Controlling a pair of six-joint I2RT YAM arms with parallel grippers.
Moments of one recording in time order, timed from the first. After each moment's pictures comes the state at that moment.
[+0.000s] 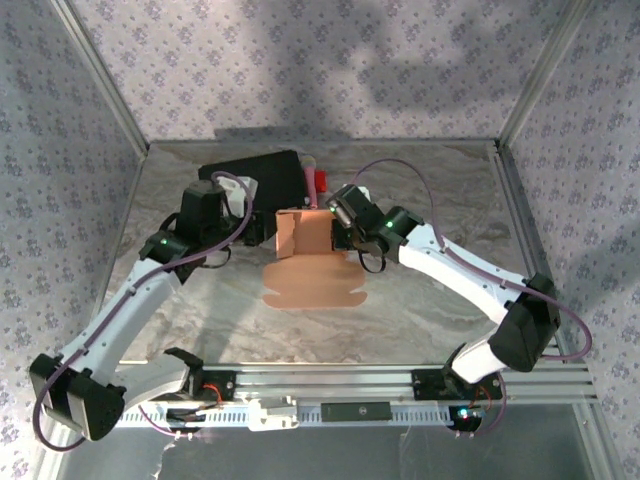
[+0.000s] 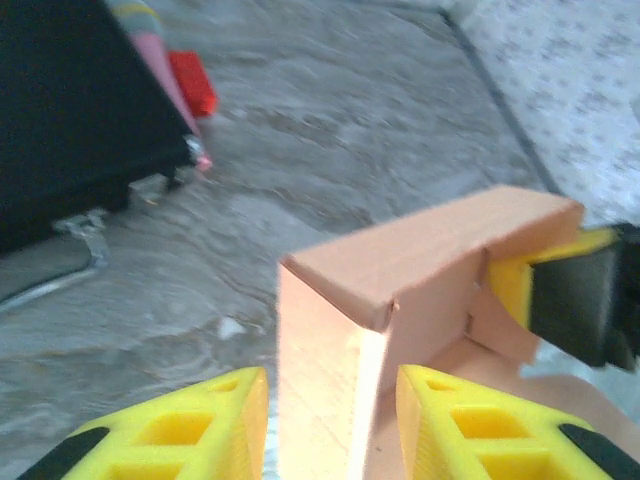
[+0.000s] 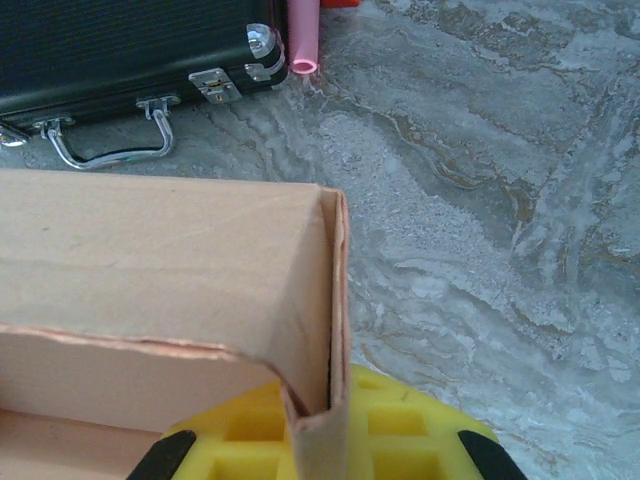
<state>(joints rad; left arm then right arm) -0.45 1.09 1.02 -0.51 0.36 -0.39 0.82 1.49 1.35 -0.80 0.25 0.65</state>
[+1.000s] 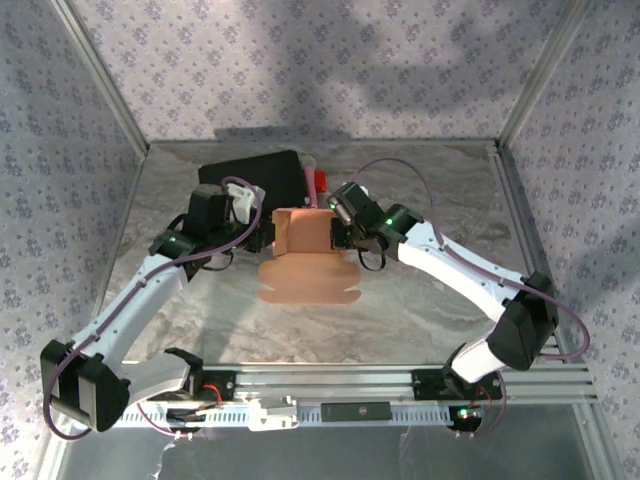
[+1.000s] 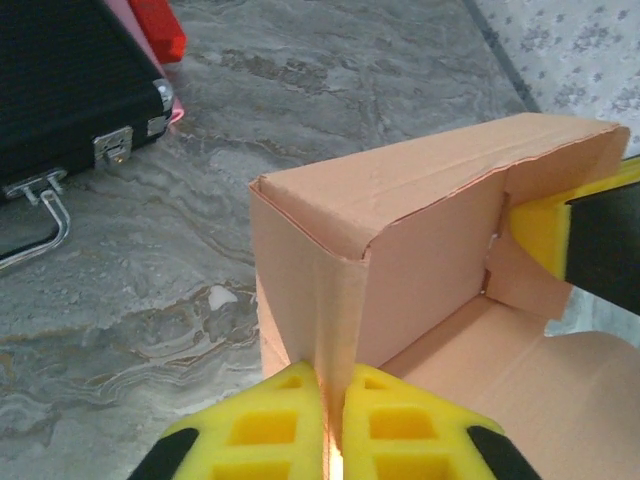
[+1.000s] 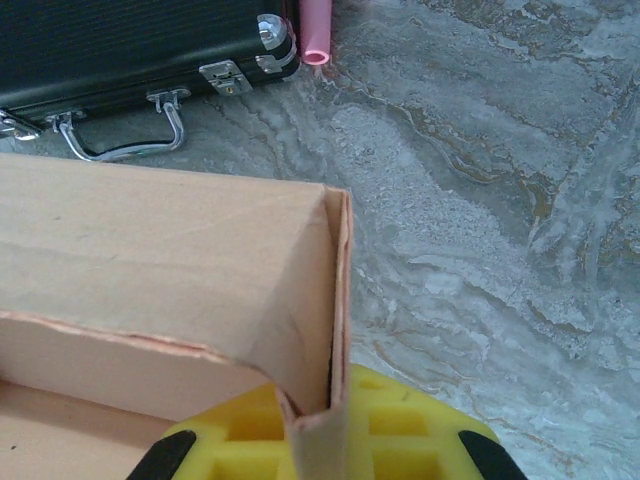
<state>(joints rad) -0.44 1.14 0.98 -0.49 0.40 -0.32 0.81 1.50 1.36 -0.80 0.21 0.64</state>
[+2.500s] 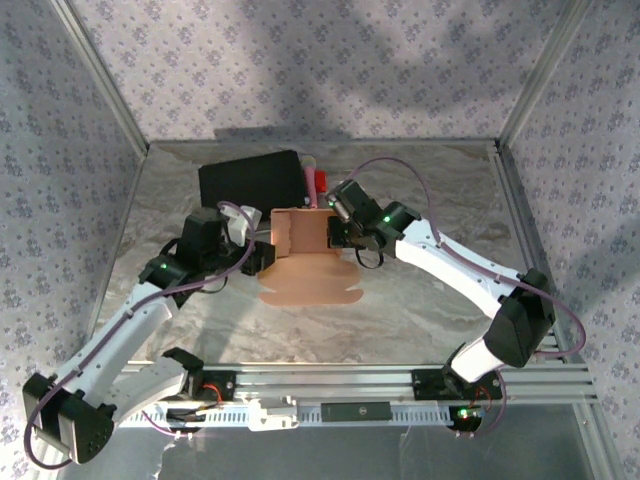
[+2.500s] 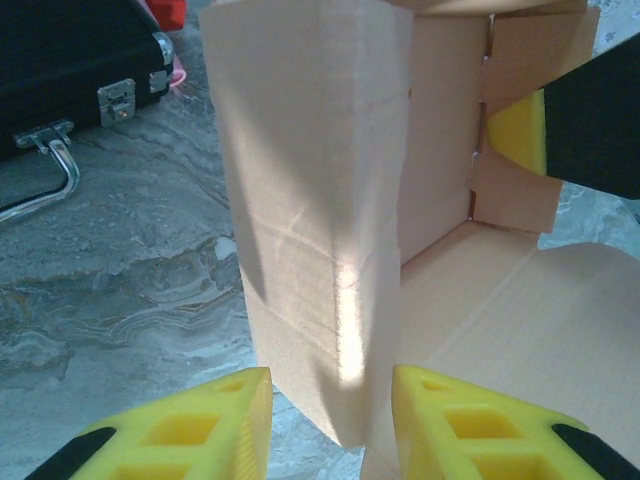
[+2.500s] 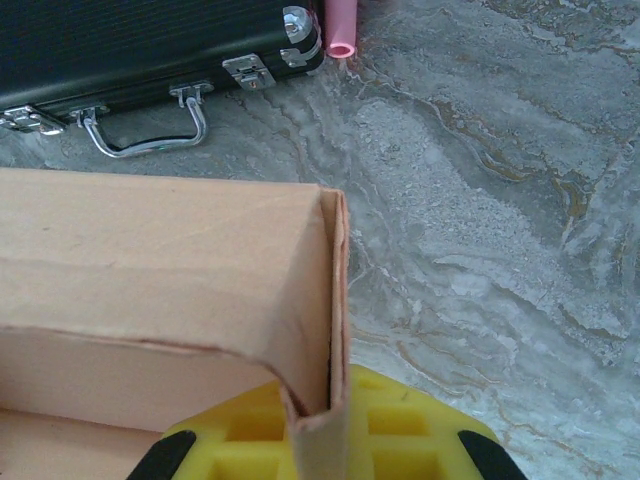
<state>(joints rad) -0.50 0.96 0.84 -0.52 0.34 -0.30 0.80 1.53 1.38 -0.78 0.17 0.64</state>
